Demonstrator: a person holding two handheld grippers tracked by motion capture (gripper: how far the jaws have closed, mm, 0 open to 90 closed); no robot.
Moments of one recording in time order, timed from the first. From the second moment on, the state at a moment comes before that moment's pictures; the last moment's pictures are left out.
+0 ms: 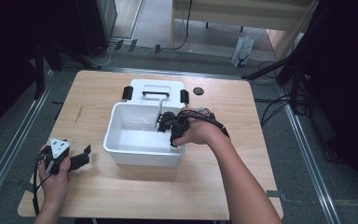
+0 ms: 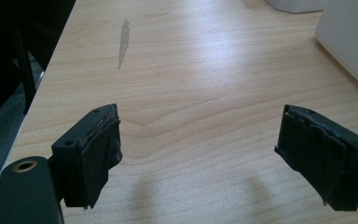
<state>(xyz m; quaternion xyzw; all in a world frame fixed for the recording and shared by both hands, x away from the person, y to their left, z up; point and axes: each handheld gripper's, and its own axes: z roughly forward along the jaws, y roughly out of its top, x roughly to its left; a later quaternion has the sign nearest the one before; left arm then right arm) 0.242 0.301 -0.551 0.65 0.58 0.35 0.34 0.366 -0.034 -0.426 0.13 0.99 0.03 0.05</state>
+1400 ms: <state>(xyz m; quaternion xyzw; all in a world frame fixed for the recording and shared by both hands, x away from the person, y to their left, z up) 0.242 0.301 -0.551 0.65 0.58 0.35 0.34 0.345 -0.110 -0.382 0.22 0.97 0.08 0.10</state>
